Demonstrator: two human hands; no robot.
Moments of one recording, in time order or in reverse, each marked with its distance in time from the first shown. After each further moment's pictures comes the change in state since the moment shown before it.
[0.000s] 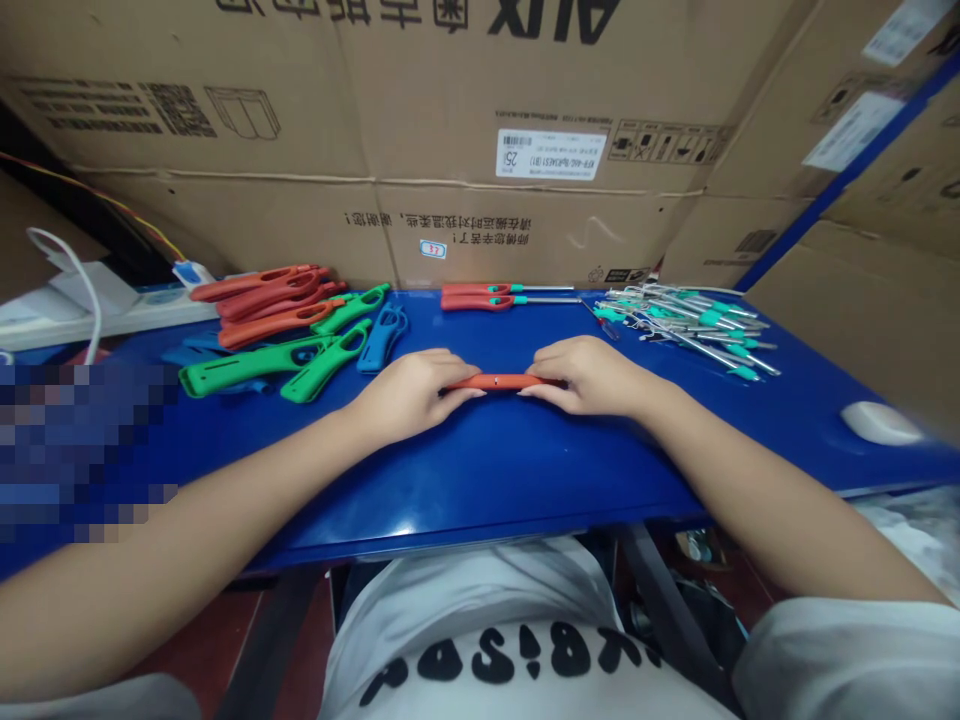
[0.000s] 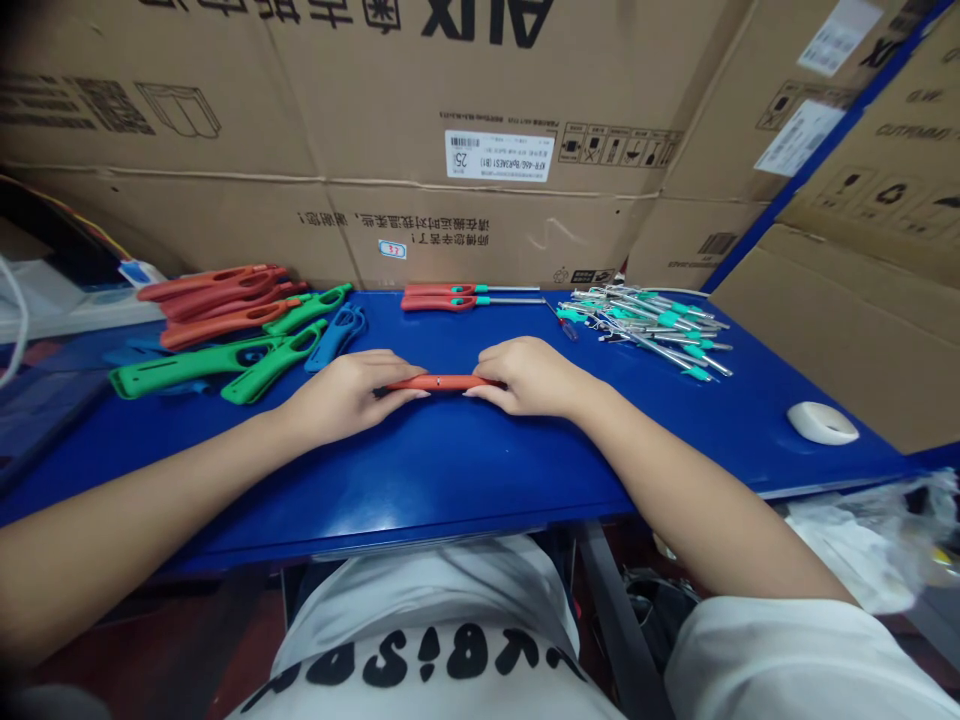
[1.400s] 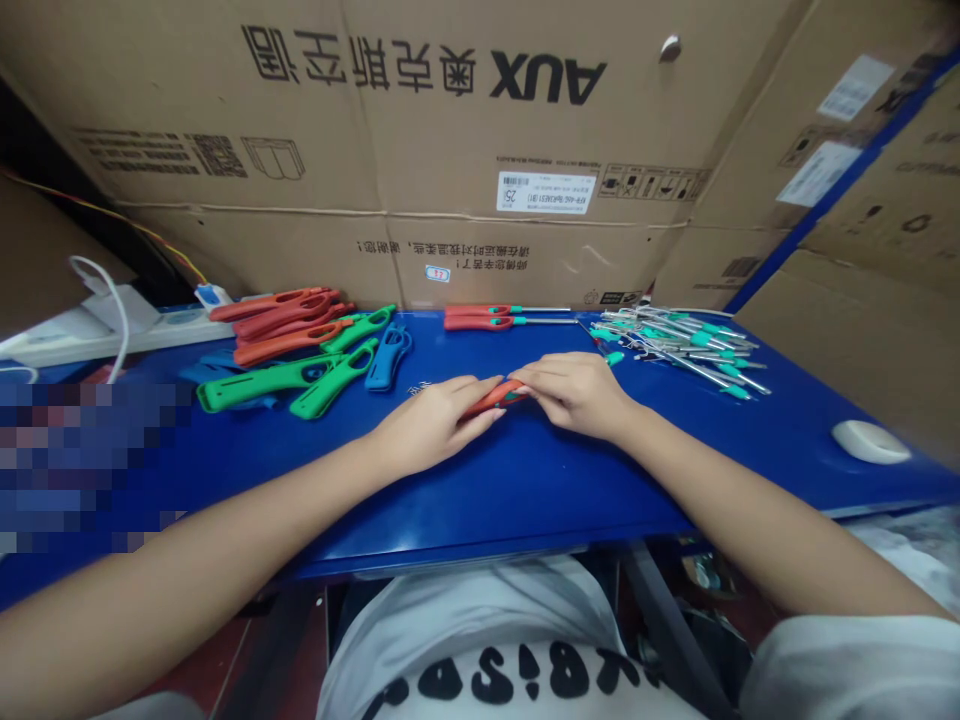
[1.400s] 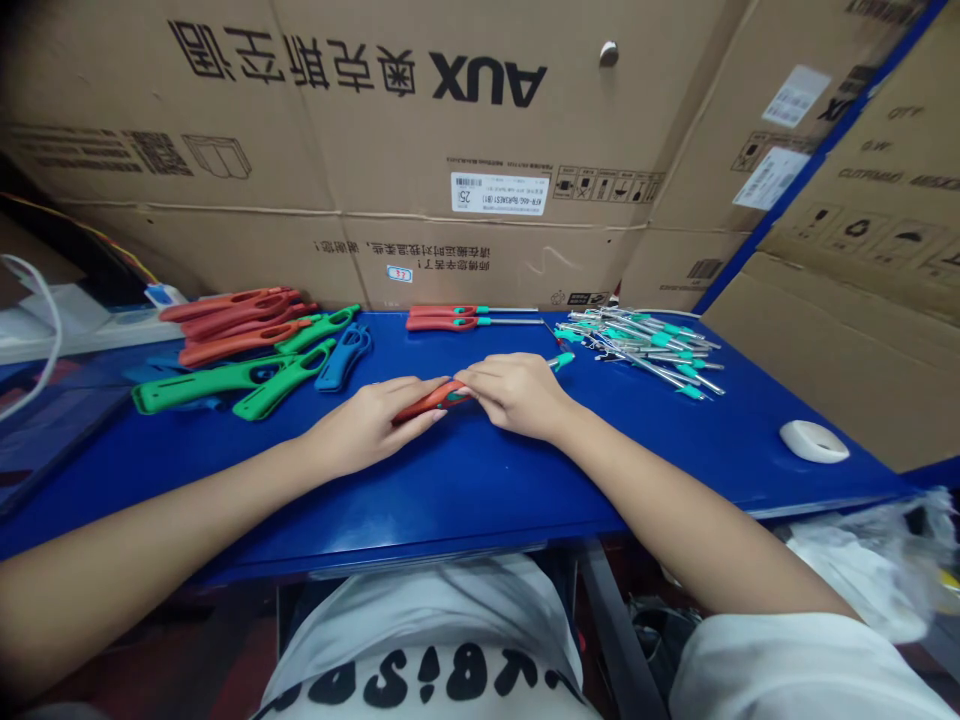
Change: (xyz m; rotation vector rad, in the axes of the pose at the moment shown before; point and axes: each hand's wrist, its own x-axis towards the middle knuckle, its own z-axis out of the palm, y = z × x) left_hand 0.000 0.016 0.009 -0.028 -0.007 -0.106; right_hand 0.004 -0.005 0.021 -0.243 0.481 -0.131
